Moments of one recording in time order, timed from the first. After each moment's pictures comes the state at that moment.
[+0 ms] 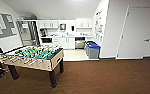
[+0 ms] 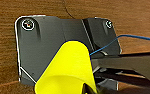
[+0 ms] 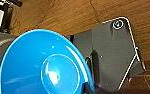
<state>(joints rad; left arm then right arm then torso) 1.53 2.71 -2.22 0.02 -0.10 0.03 -1.69 2.39 -1.82 -0.15 0.37 0.05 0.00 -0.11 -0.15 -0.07</state>
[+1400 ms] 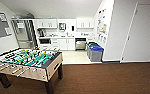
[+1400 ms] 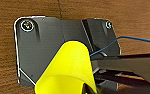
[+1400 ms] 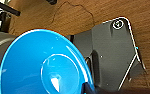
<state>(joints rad) 1.53 2.71 -2.23 0.02 -0.10 0.03 -1.69 2.40 -1.83 -0.15 0.37 0.05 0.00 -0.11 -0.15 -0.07</state>
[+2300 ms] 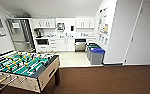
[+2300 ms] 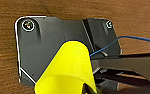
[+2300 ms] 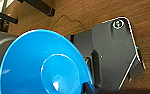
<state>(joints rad) 1.53 2.71 -2.23 0.02 -0.10 0.03 -1.69 2.40 -1.83 -0.15 0.37 0.05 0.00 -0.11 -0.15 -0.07</state>
